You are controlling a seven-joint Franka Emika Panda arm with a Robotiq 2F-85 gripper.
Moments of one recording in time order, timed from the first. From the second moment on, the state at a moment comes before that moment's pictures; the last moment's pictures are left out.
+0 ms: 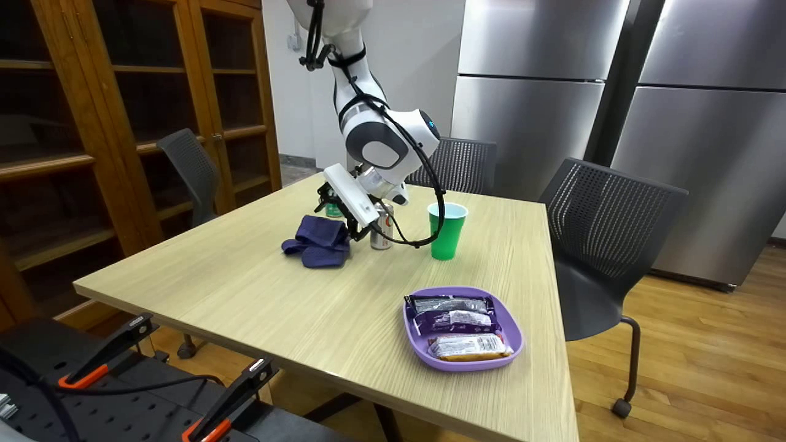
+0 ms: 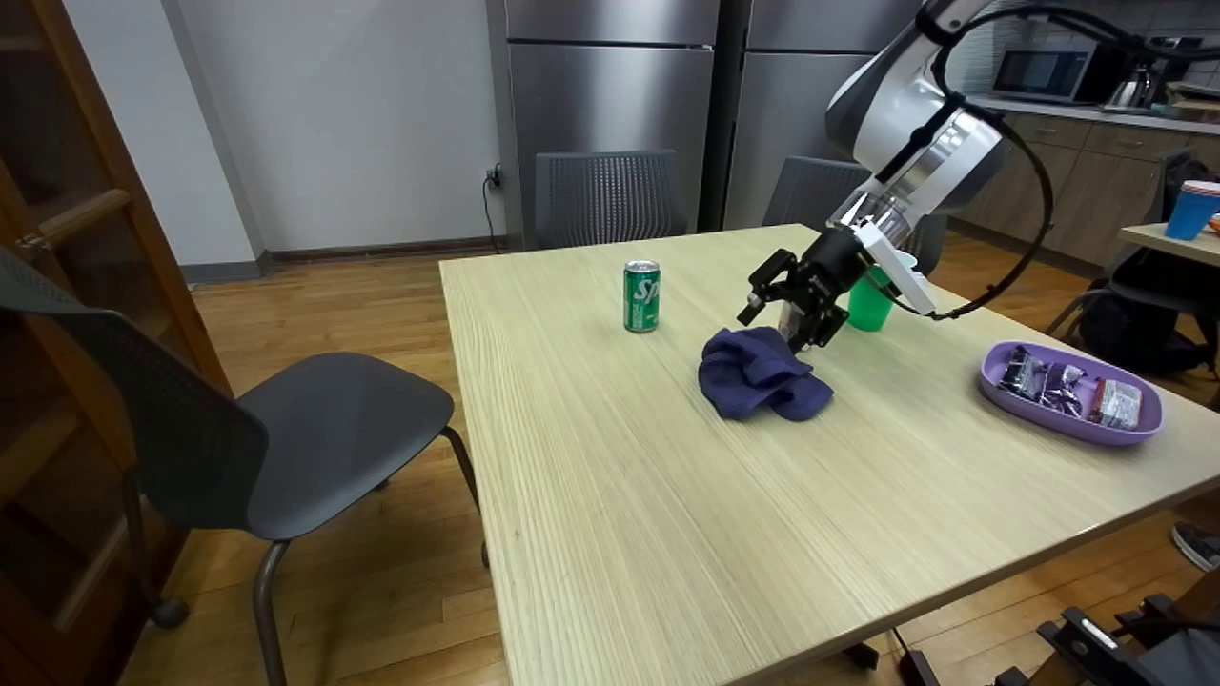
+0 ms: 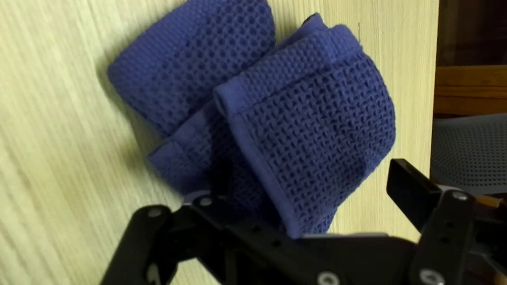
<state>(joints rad) -0.34 0.81 0.19 -1.76 0.76 2.25 -0.69</state>
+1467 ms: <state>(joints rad) -0.34 0.84 0.17 -1.72 0.76 2.20 -0.70</state>
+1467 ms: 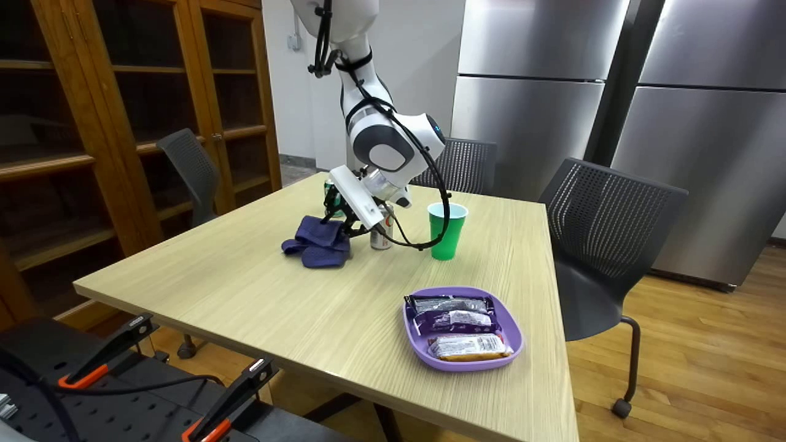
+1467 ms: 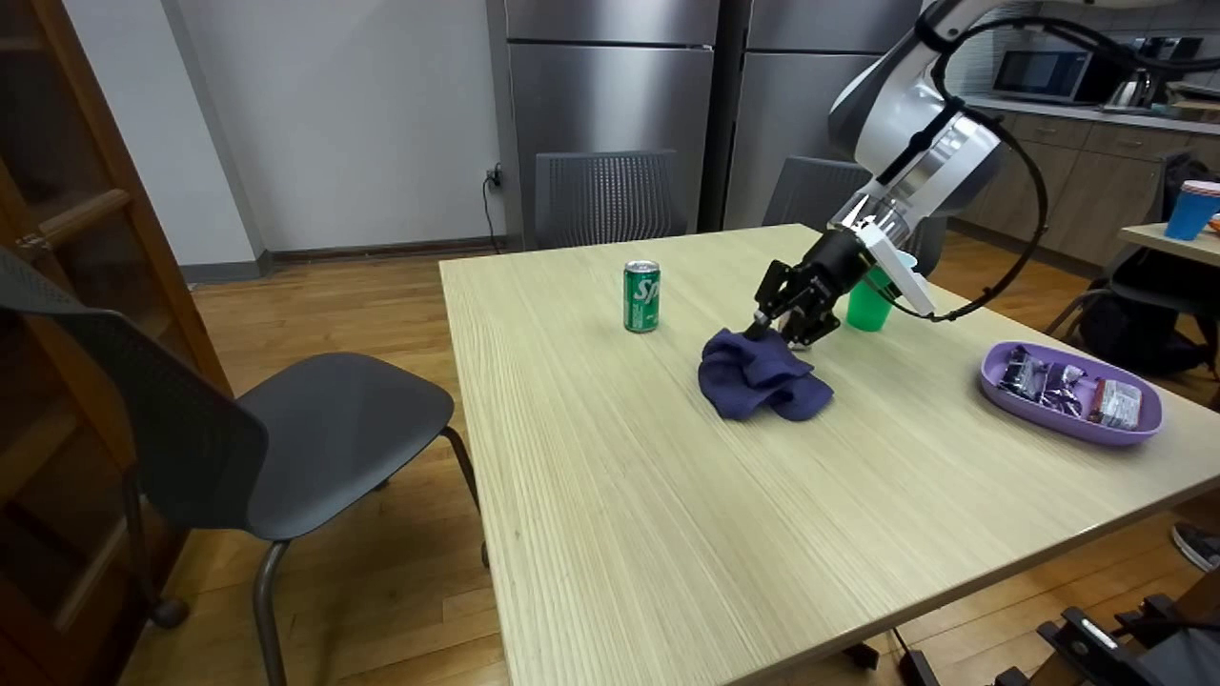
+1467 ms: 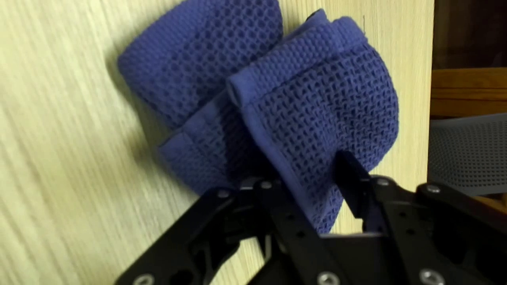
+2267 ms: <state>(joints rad) -0.35 0.83 0.16 -1.72 0.76 2.20 -0.70</state>
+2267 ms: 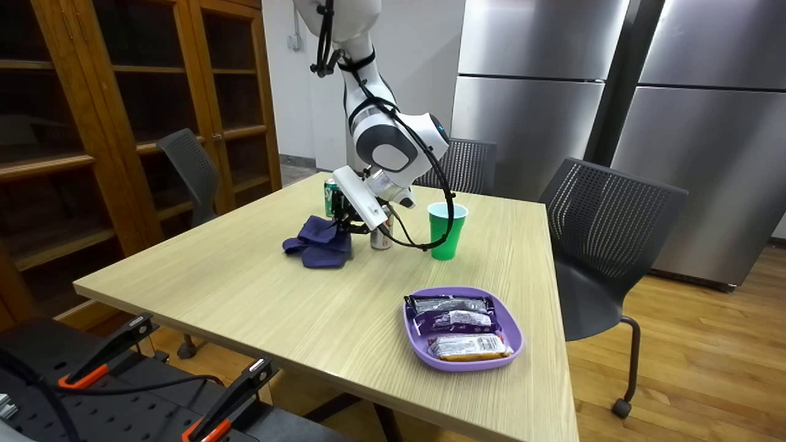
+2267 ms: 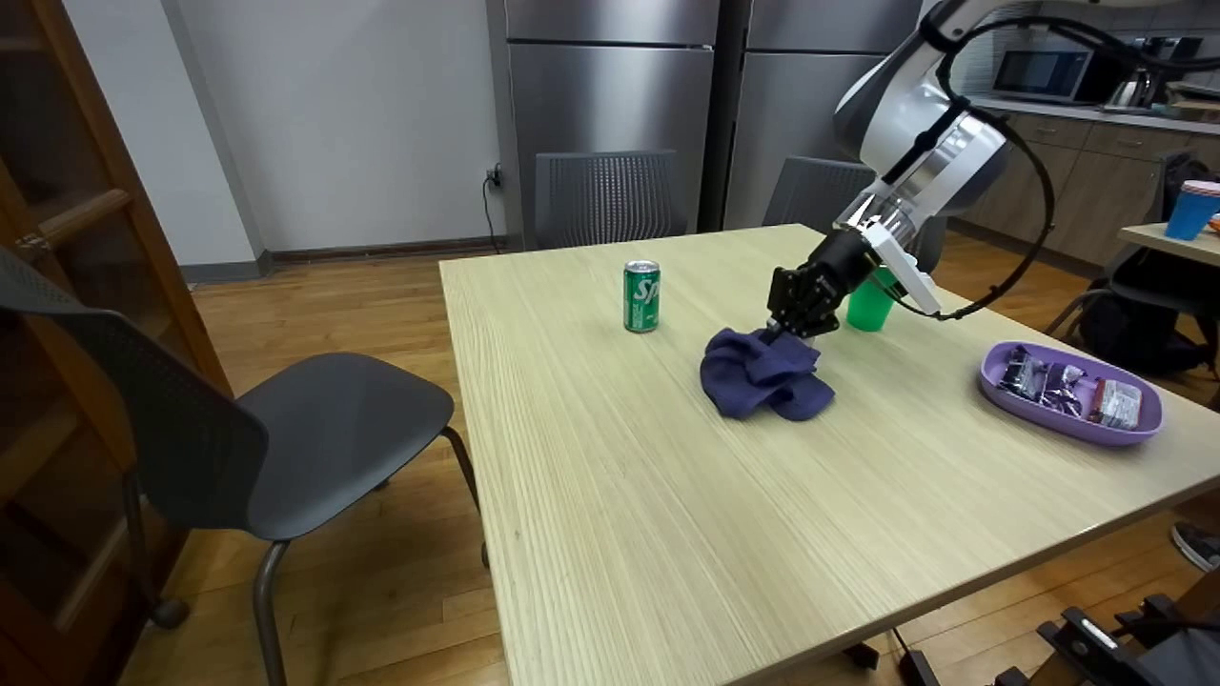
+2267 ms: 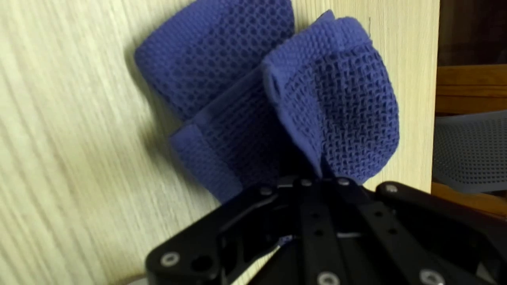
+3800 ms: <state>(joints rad) -0.29 0.54 0.05 -1.94 0.68 2.10 -0.70</state>
